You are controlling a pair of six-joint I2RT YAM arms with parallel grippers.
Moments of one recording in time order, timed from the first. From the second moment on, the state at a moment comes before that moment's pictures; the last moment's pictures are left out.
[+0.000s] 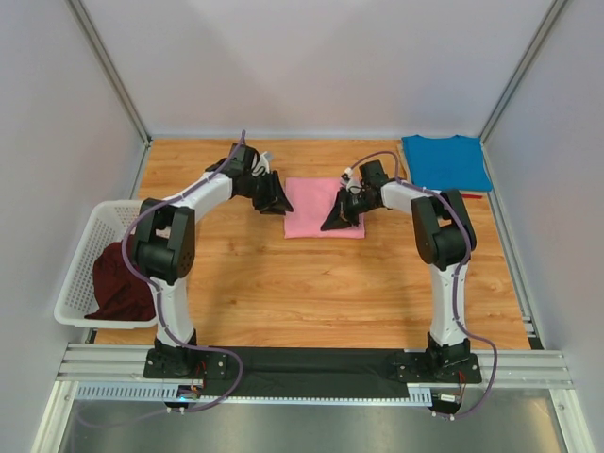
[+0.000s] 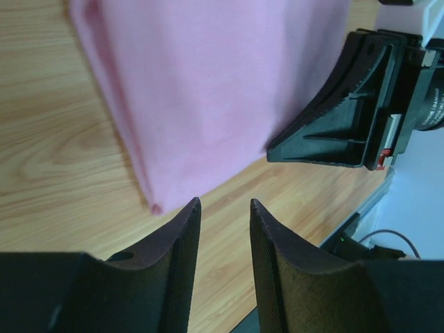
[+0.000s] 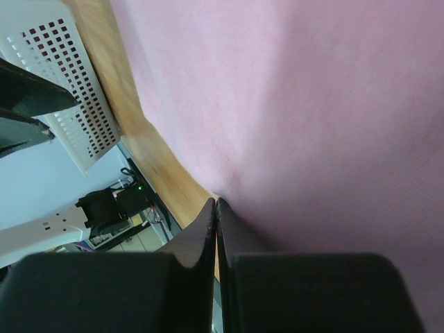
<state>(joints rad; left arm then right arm) -0.29 1.97 1.45 -0.47 0.58 -0.52 0.29 2.21 1.48 -0.38 -0.89 0.56</state>
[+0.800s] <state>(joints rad) -0.39 2.16 1.49 -0.33 0.62 -0.59 0.17 2.19 1.45 -0.46 -0.83 0.46</state>
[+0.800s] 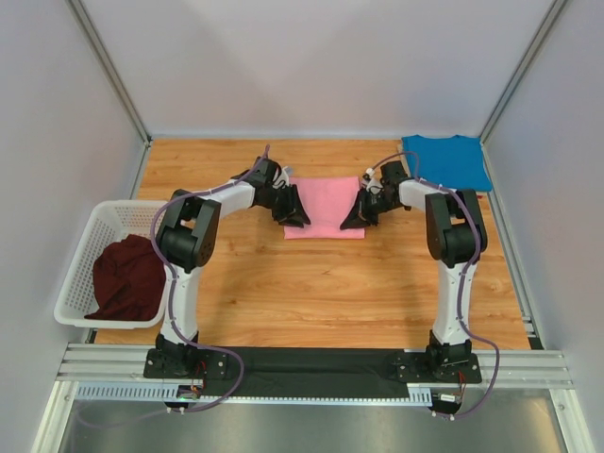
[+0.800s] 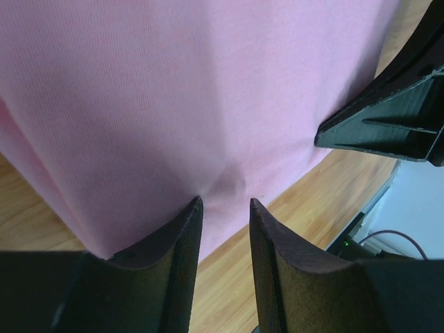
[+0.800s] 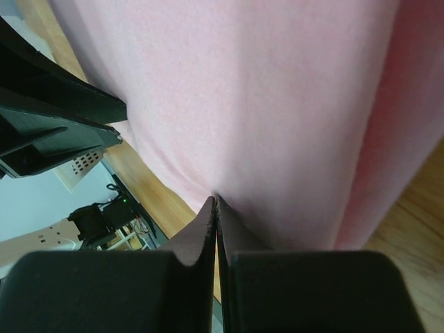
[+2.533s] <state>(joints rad) -0.21 2.50 2.10 -0.49 0.60 -0.59 0.12 2.35 1.86 -0.50 -0.39 0.44</state>
